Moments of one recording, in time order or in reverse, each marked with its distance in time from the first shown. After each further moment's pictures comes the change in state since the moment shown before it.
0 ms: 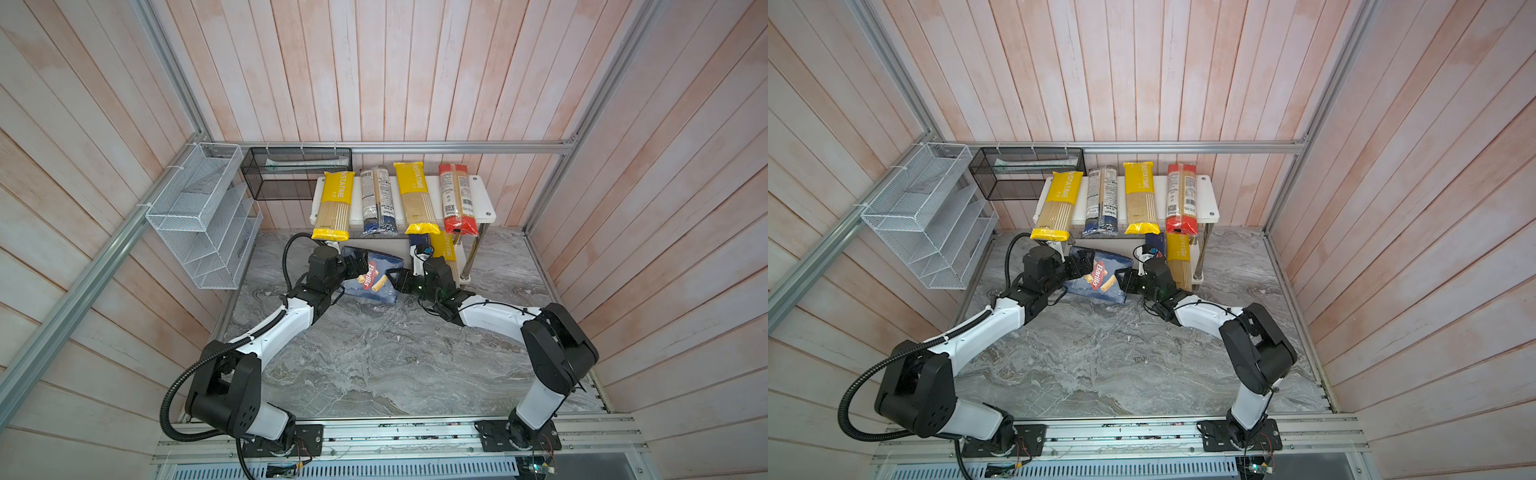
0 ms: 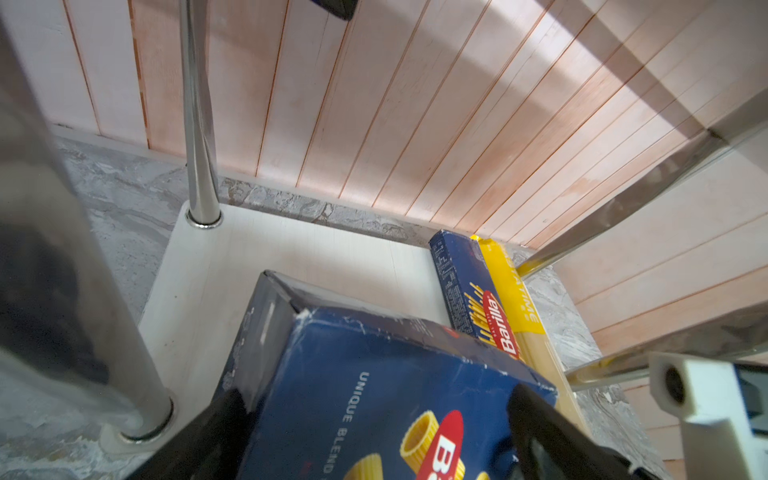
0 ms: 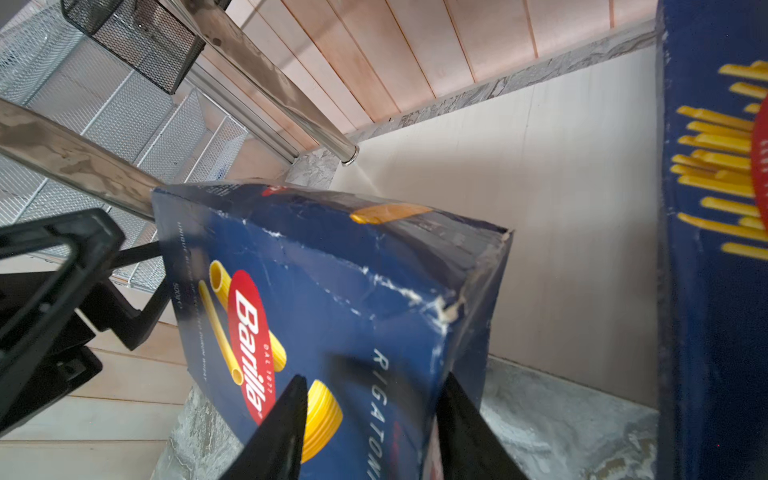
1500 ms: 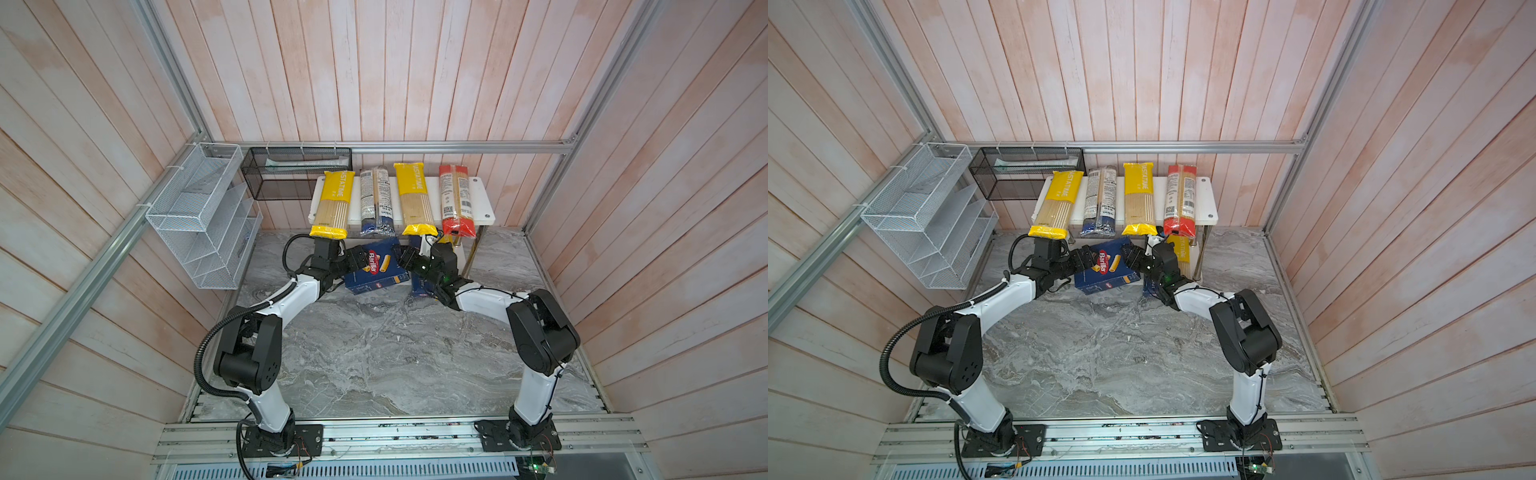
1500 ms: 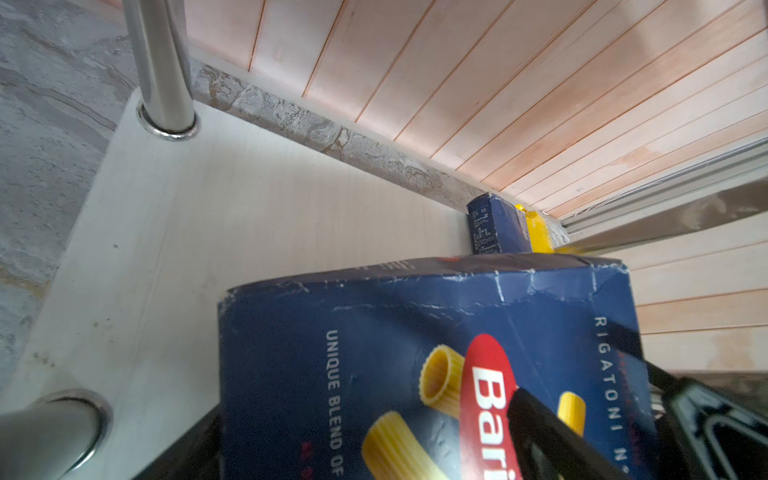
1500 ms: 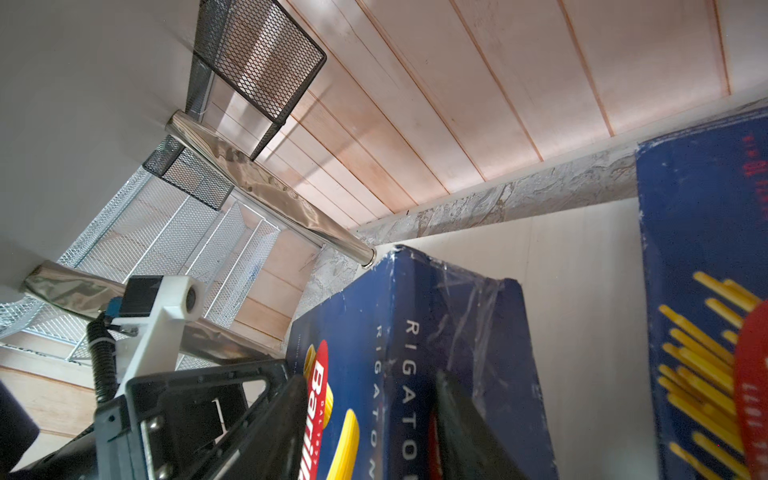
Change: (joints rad) left arm 0.094 0.254 0.237 -0.226 0.189 -0.088; right arm -0.100 0.148 0.136 0.211 -0.036 0.105
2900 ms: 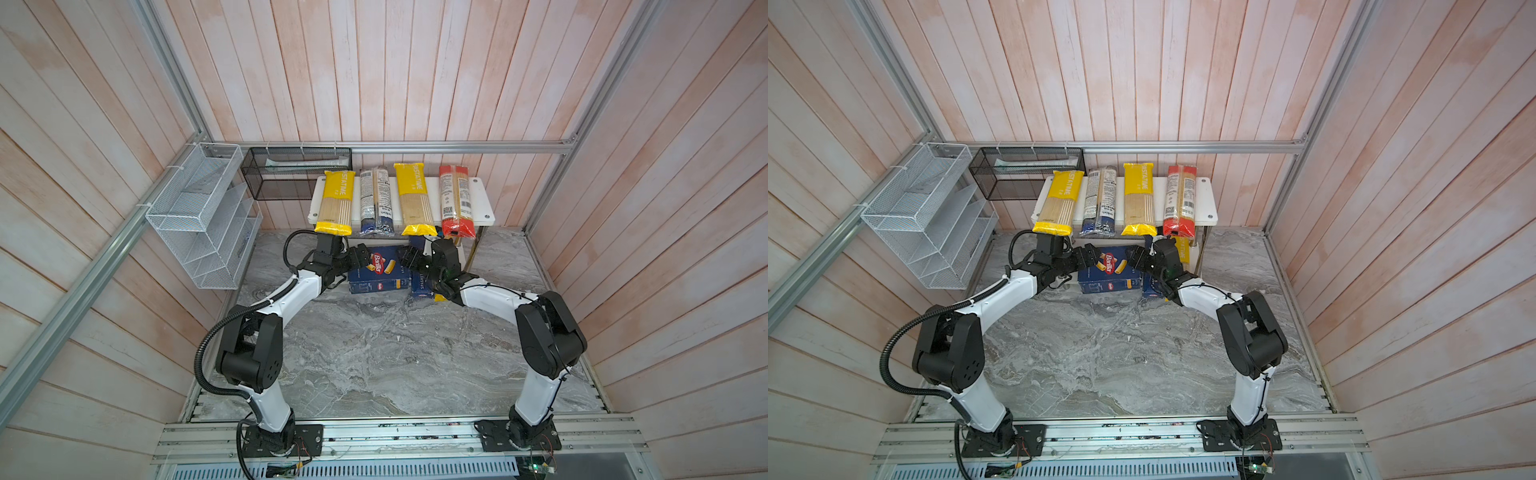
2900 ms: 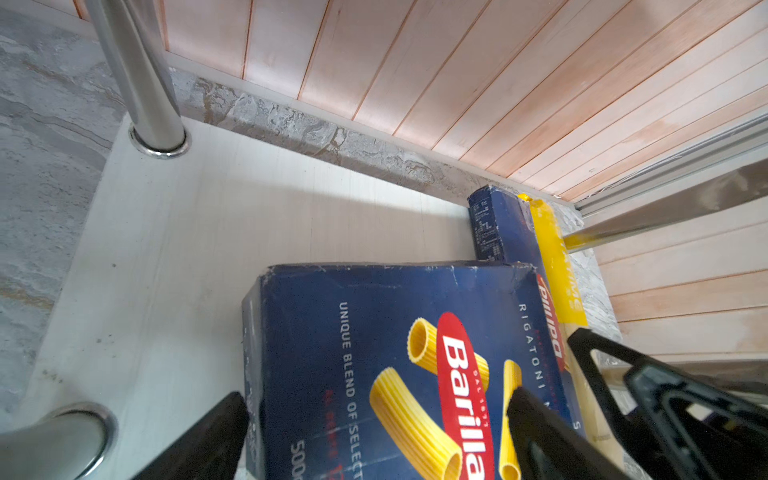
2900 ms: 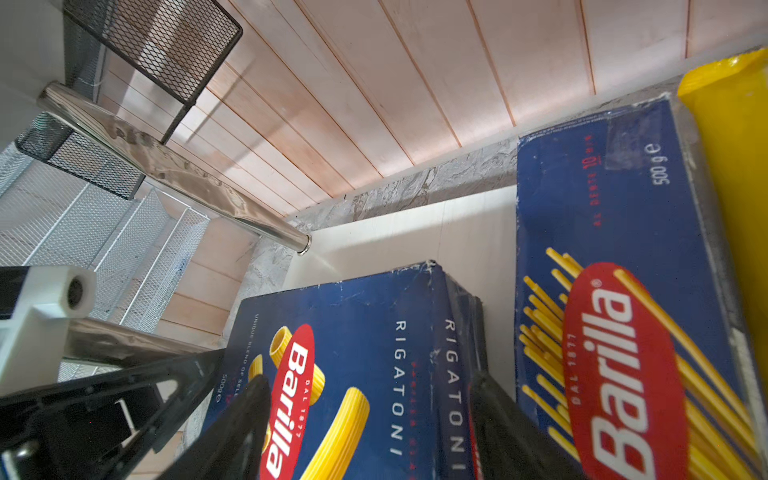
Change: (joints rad) left arm -0.016 0.005 0.042 -0.066 -0.047 0.080; right arm -0.026 -0.059 0.033 -0.268 0.085 -0.097
